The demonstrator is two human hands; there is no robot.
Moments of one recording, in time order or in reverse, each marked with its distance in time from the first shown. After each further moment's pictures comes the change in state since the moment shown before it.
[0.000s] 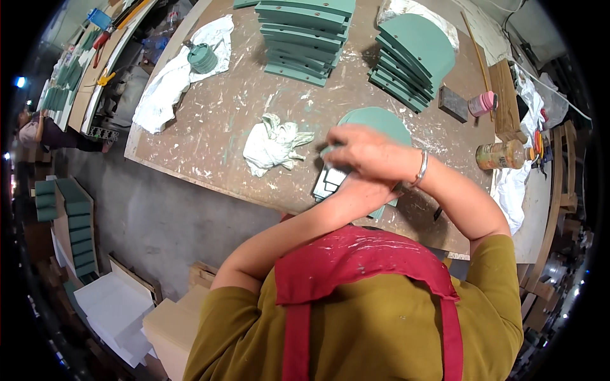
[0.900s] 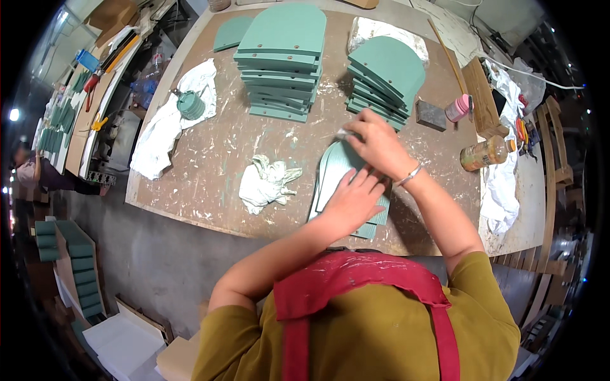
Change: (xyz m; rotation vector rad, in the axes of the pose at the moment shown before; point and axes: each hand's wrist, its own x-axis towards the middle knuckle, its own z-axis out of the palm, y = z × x) left_hand 0.017 -0.006 -0.065 -0.001 -0.178 -0.029; right_hand -0.021 0.039 -0.012 -0.214 0.491 0.599
